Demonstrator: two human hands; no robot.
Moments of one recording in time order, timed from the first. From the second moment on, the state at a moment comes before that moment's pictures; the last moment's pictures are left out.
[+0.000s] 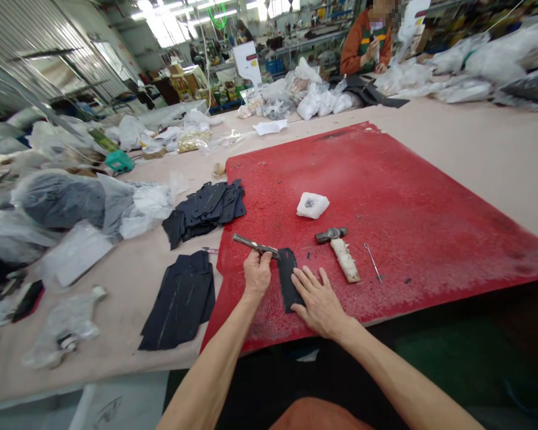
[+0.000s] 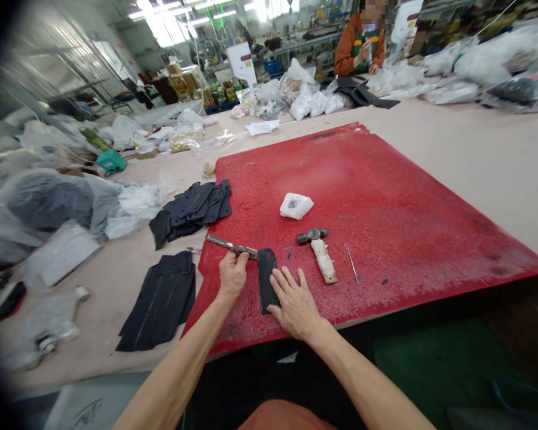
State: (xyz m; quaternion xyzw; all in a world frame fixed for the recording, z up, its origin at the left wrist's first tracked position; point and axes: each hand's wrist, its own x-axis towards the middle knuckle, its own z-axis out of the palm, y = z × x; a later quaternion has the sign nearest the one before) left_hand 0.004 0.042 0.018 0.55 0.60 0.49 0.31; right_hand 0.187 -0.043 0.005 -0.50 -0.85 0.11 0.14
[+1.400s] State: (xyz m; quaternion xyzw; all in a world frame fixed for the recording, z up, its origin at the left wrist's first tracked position) left_hand -0.001 -0.017 0.000 0.66 0.54 0.39 0.35; right_hand 0.197 -0.007 0.012 -0.51 -0.83 0.17 0.17
